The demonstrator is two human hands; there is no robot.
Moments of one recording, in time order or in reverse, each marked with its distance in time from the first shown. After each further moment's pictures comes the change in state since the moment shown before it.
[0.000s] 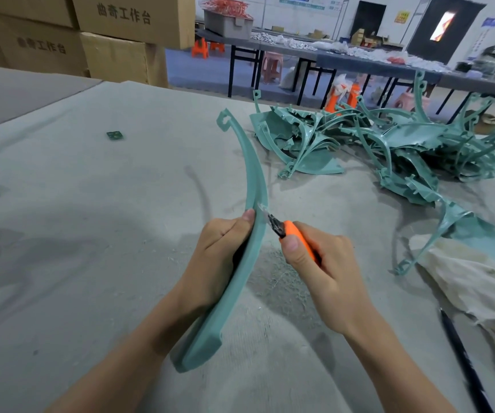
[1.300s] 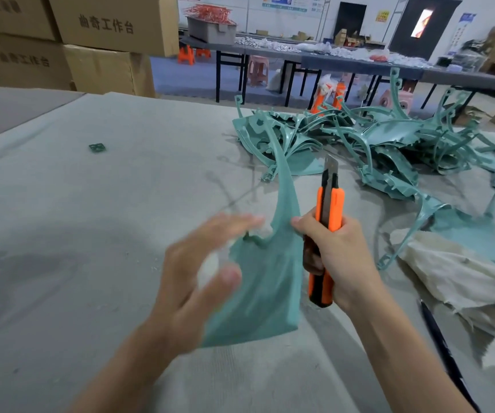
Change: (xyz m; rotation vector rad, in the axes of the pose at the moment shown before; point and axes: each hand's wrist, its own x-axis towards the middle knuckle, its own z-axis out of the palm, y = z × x) left_hand -0.025 0.013 0.001 0.396 -0.101 0.544; right_hand 0.015 0.011 -0.029 0.649 0.193 0.508
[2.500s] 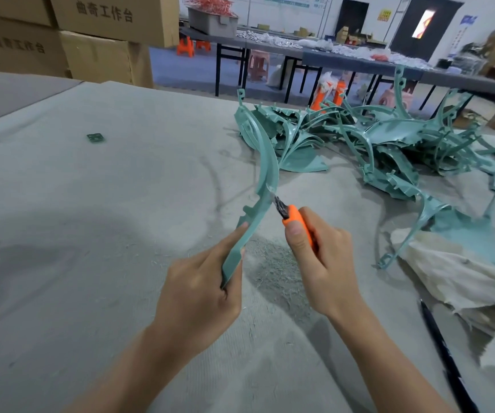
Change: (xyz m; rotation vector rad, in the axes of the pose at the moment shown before) left_hand -0.009 -0.009 0.018 0.642 0.318 0.019; right_hand -0.004 0.025 0.010 -0.668 0.018 -0.614
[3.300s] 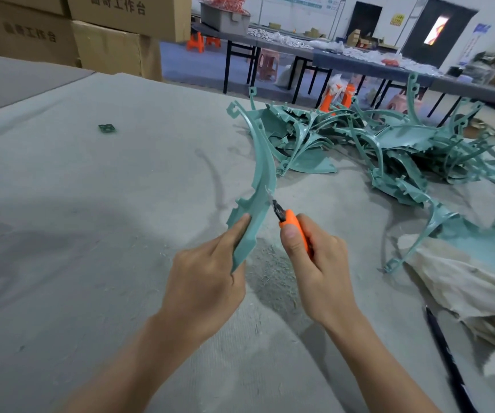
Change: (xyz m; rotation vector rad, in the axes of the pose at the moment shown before) left_hand -0.007 -0.011 0.005 0.176 -0.066 -0.046; right_hand -0.008 -0.008 0.012 0.015 -0.059 0.079
